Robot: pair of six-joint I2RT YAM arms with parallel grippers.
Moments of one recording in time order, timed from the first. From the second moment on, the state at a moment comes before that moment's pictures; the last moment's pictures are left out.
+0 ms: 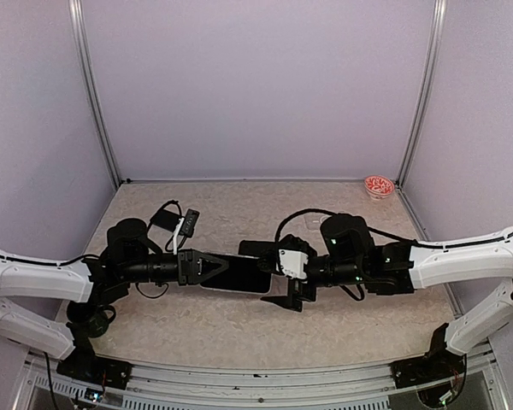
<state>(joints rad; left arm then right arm) -0.81 1.21 0.48 0.55 0.49 -0.70 1.08 1.37 0.81 0.12 -0.17 -0.55</state>
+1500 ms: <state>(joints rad) -0.80 1.27 0.48 0.54 0.46 -0.73 1.19 1.64 1.03 0.05 0.11 -0.58</state>
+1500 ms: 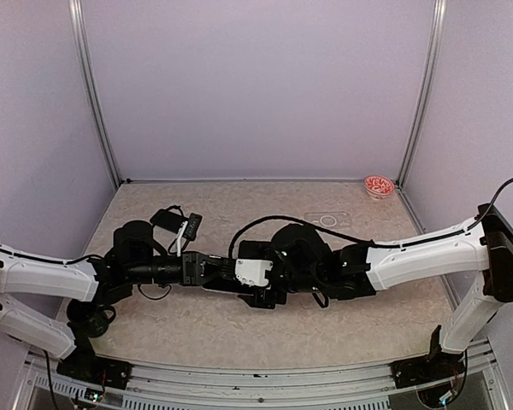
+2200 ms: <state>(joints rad) -0.77 1.19 0.48 0.53 0.41 -0.75 1.20 1.64 0.95 0.04 0.17 -0.65</state>
